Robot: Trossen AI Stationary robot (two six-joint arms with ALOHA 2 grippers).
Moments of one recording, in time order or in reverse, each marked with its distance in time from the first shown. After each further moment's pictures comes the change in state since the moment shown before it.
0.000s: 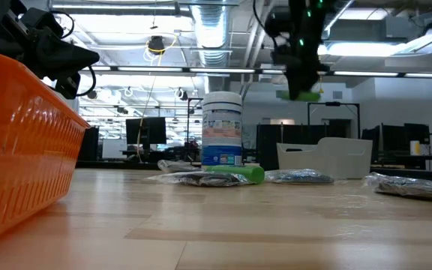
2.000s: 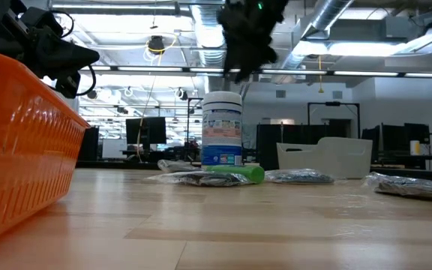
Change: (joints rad) left arm 0.000 0.000 0.000 0.006 0.000 0.000; right arm 0.436 0.162 0.104 0.296 -0.009 0.108
